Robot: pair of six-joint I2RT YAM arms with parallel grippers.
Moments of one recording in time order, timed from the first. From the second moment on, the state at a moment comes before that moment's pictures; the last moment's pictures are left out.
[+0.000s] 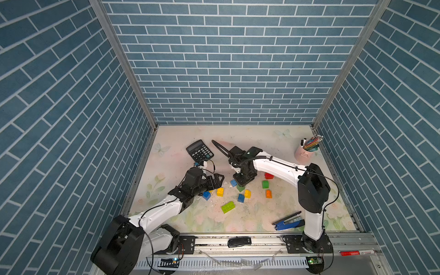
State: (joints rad) left arm -0.52 1.12 0.42 0.11 0.19 -0.72; right arm 0.92 1.94 1.59 -1.12 -0.05 0.19
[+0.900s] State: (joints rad) left arm -0.55 1.12 0.57 -0.07 0.15 -0.57; right arm 0.83 1.62 1.33 -0.81 0.03 0.34
